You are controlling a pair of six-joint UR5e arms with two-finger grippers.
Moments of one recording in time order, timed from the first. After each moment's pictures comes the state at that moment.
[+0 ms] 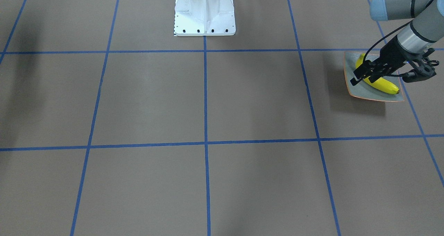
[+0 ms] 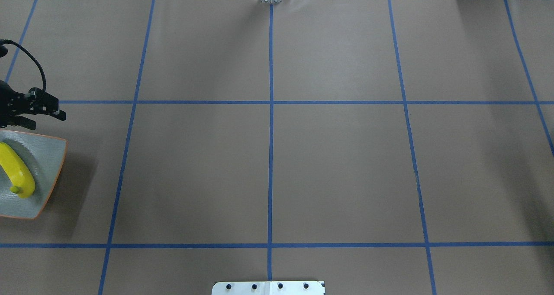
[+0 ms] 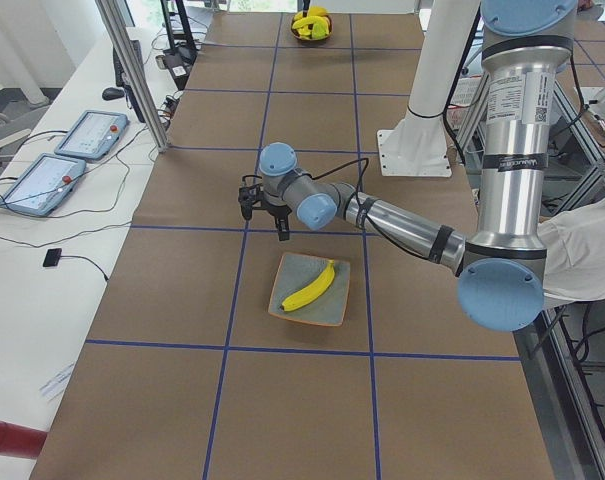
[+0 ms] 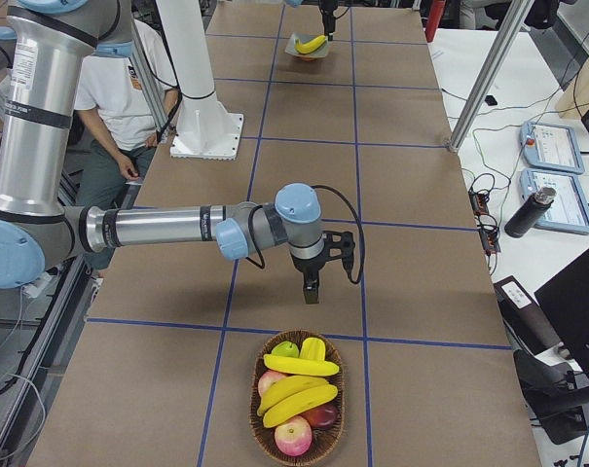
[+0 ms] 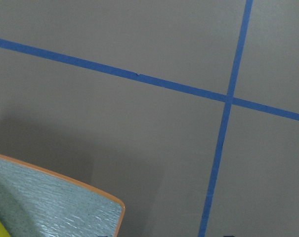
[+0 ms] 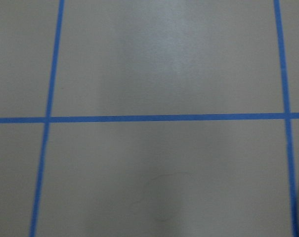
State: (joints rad) left arm -1.06 -1.57 -1.90 -1.94 -2.33 -1.05; right arm 1.43 -1.84 1.87 -1.28 2.23 0.33
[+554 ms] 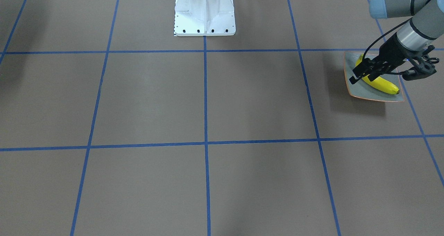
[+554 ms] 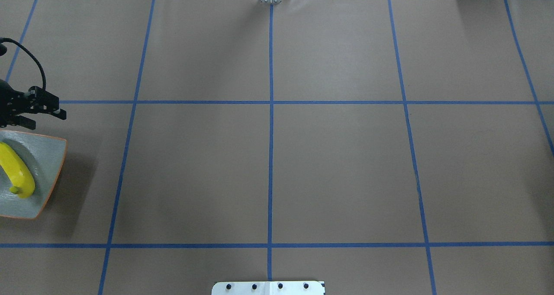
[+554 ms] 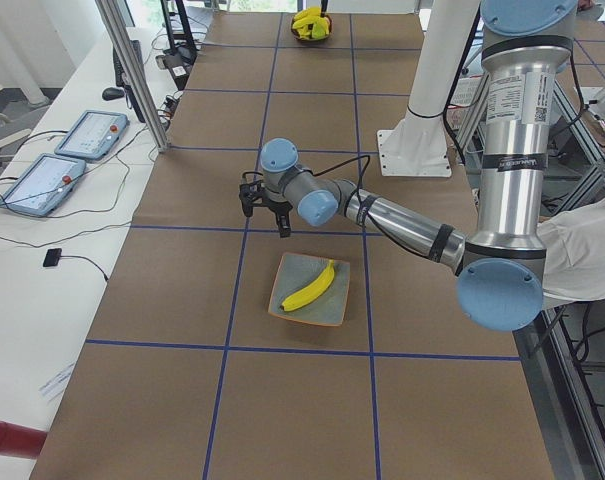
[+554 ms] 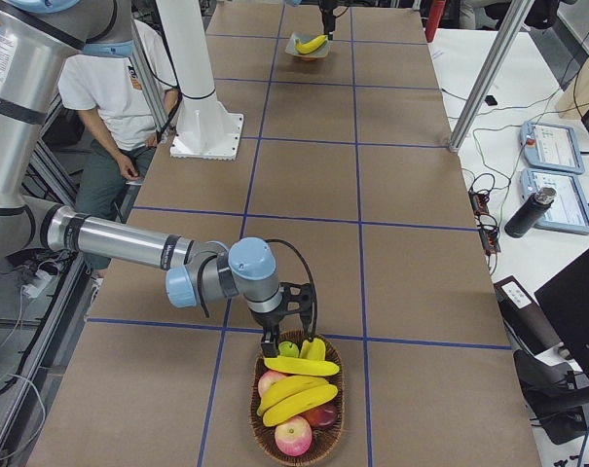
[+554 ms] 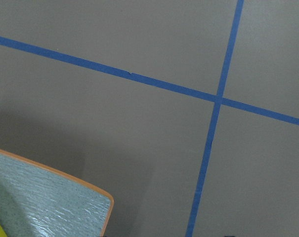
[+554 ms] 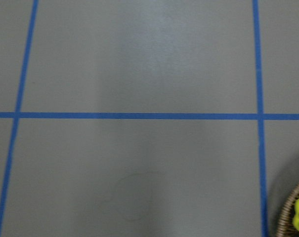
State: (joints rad) left arm -1.06 -1.57 -1.91 -1.93 -2.33 -1.06; right arm 1.47 -1.99 1.69 -1.00 2.19 0.25
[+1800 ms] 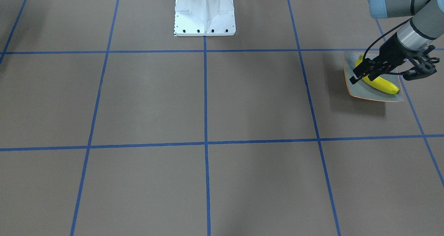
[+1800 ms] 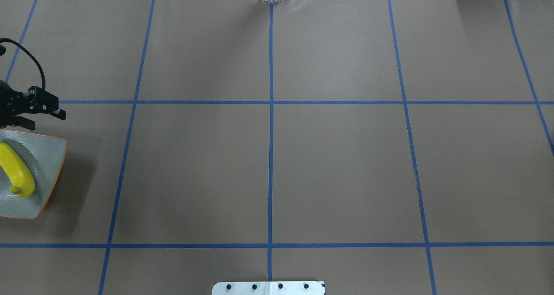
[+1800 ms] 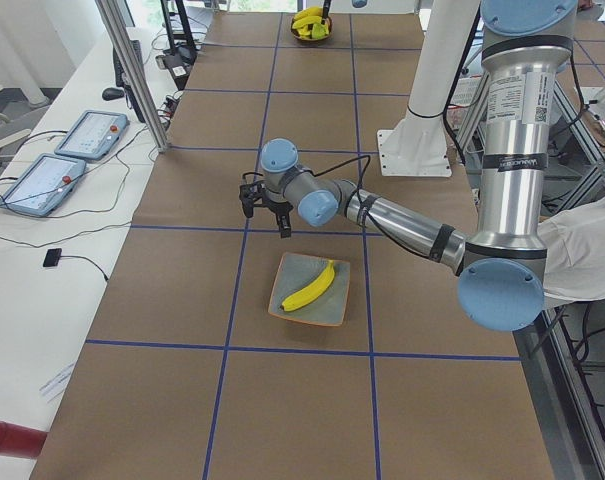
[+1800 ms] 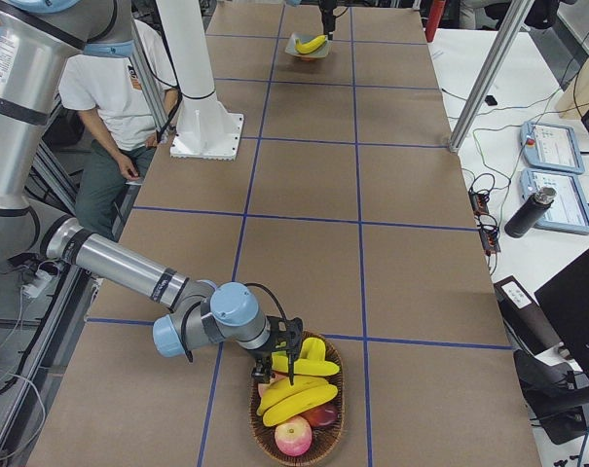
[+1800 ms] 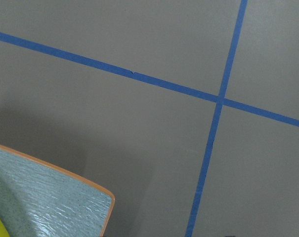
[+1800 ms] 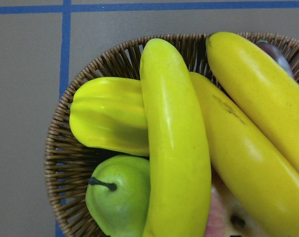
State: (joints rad) left arm -1.06 -1.57 -1.91 -1.93 -2.33 -1.07; right arm 1.46 -1.96 1.49 -0.74 2.23 0.41
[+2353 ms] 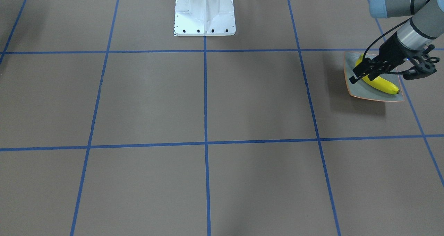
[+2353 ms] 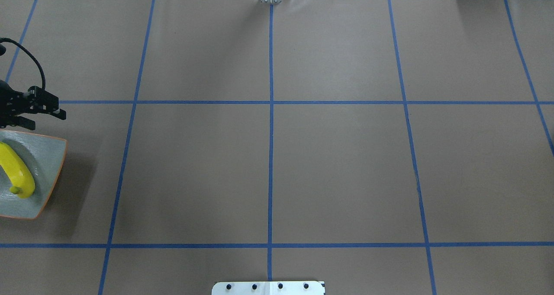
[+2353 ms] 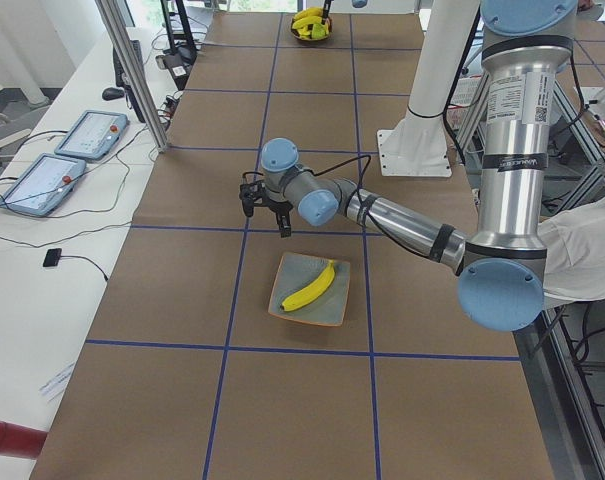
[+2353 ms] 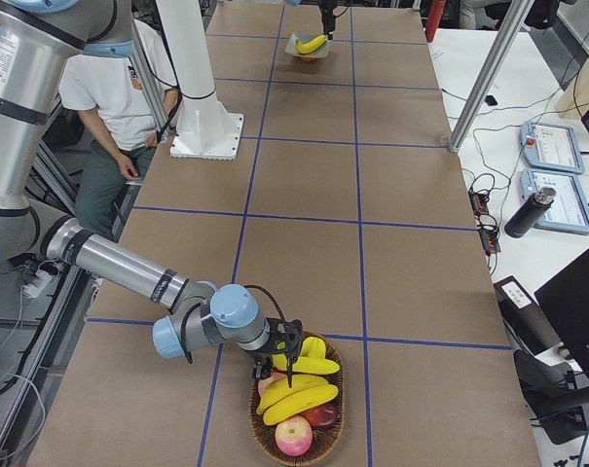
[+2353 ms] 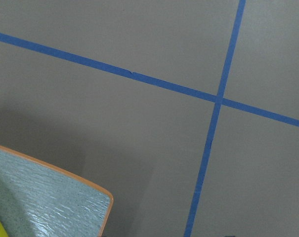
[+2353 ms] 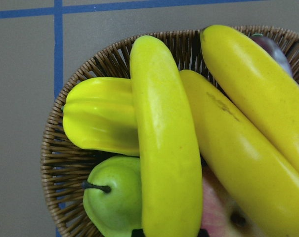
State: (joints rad) left arm -1.06 -1.57 -1.91 -1.93 -2.33 -1.07; right arm 1.47 -1.96 1.49 -0.74 2.24 0.41
